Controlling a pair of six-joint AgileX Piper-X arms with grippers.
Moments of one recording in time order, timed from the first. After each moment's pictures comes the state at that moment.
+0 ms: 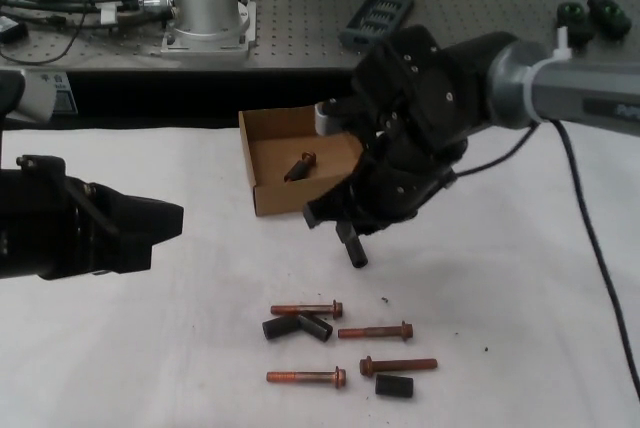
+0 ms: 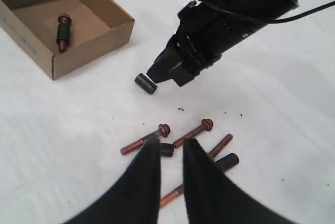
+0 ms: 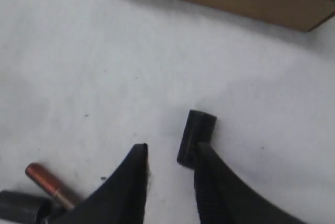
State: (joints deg) left arm -13.0 59.5 -38.0 19.6 33.2 -3.1; right arm 38.1 117.1 -86.8 42.1 -4.6 6.4
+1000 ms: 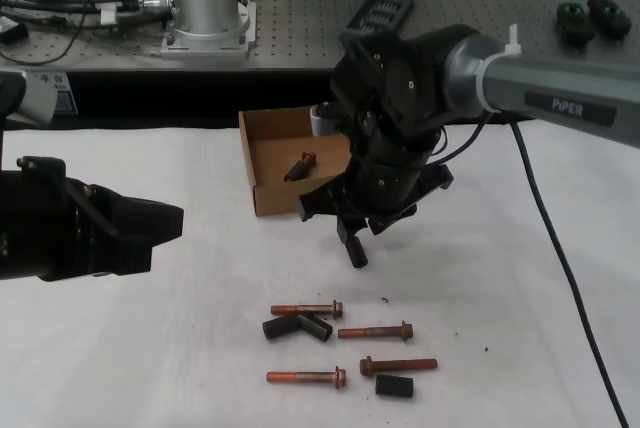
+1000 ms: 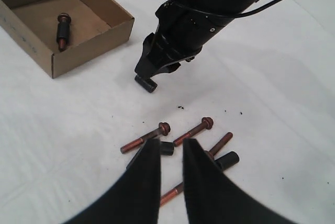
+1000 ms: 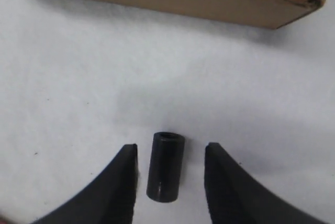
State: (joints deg) left arm -13.0 59.5 -38.0 19.9 33.2 -3.0; right arm 38.2 125.2 -98.3 51.5 0.0 12.2
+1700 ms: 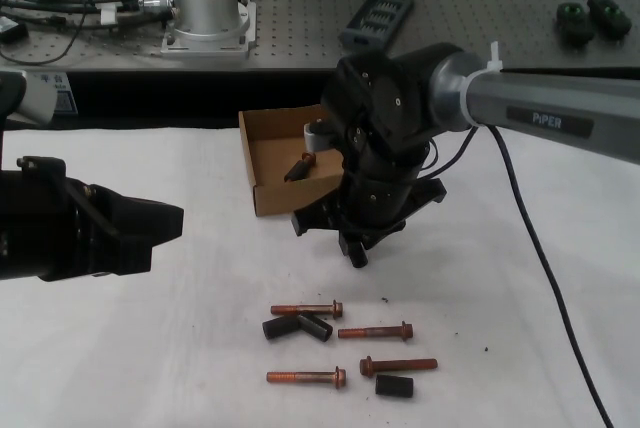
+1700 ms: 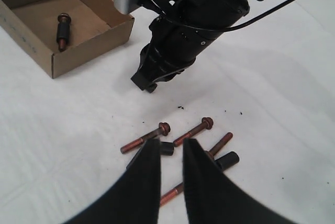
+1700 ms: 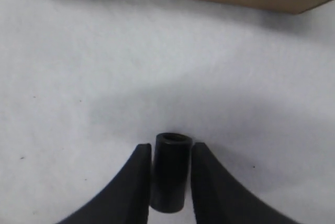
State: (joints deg) left arm -13.0 59.5 -38.0 19.9 33.2 -3.0; right arm 38.8 126.5 -98.4 51.5 1.5 12.8
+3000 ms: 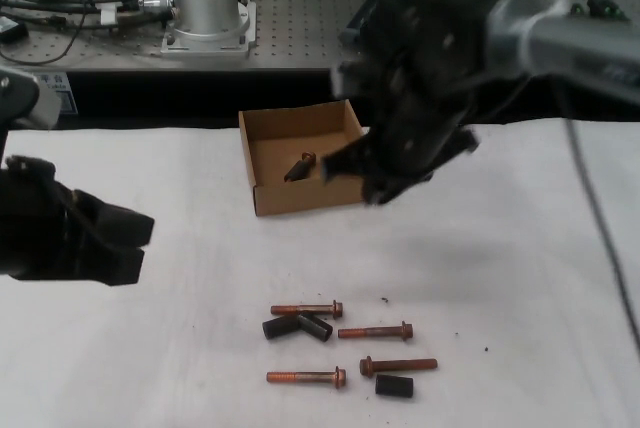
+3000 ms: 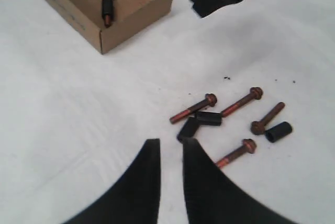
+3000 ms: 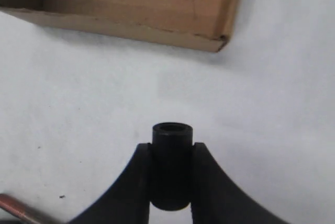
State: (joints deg) left arm -13.0 59.5 -42.7 30.6 22.3 7.4; right arm 34.1 116.8 -98.6 54.5 0.5 9.8
